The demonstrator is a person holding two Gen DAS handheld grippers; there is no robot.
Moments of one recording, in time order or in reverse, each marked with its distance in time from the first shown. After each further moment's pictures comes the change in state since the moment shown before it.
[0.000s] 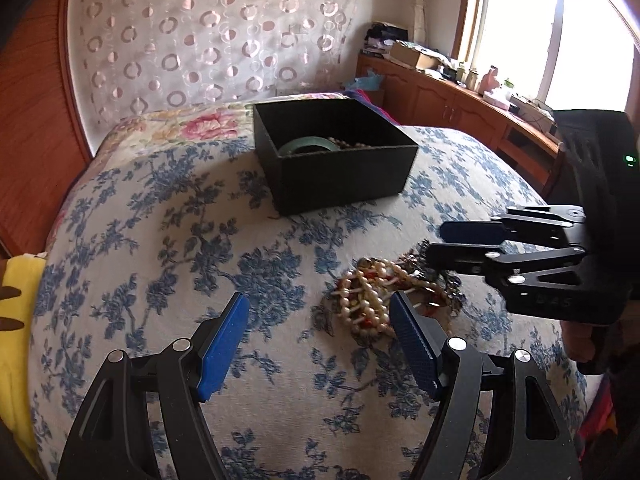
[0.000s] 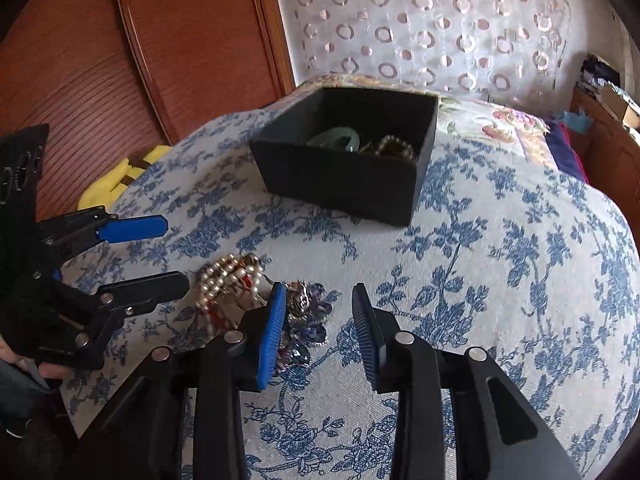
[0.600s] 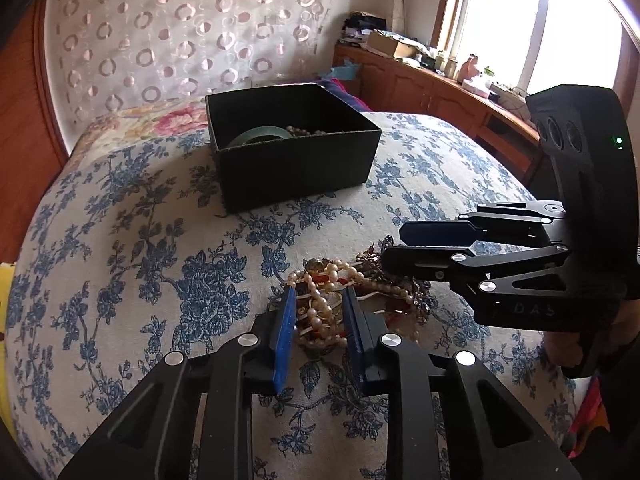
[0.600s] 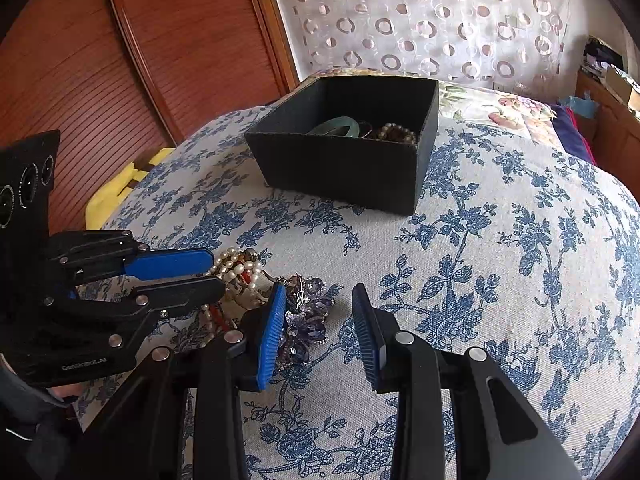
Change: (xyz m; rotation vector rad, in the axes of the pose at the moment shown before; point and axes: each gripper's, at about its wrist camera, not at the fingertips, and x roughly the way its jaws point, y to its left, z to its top) left arm 0.016 -0.023 0.005 0.031 0.035 -0.064; right arm 0.004 -0.007 -0.001 0.032 0.009 0.044
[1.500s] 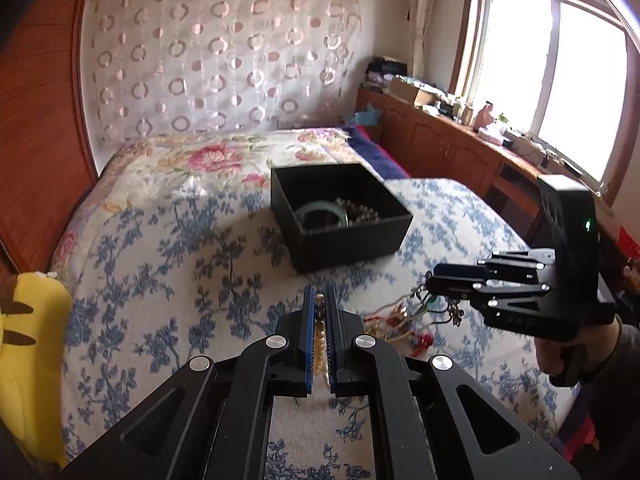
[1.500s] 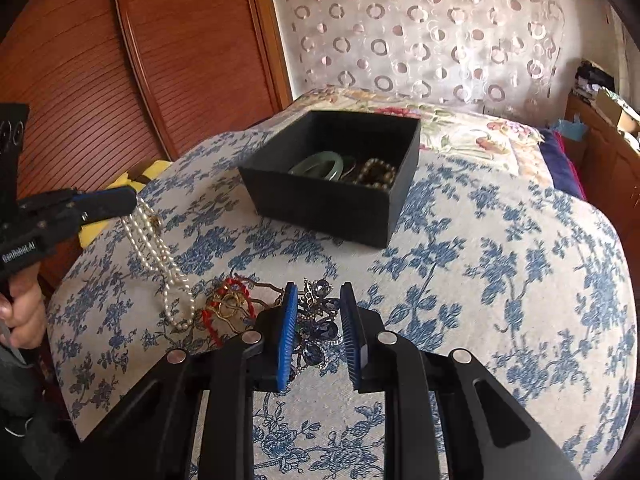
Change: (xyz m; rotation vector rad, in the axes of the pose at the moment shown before) left arm -0.071 0.036 0.023 -0.057 -0.159 0.053; right arm -0.026 -0.002 0.011 -0.041 -0.074 -0.057
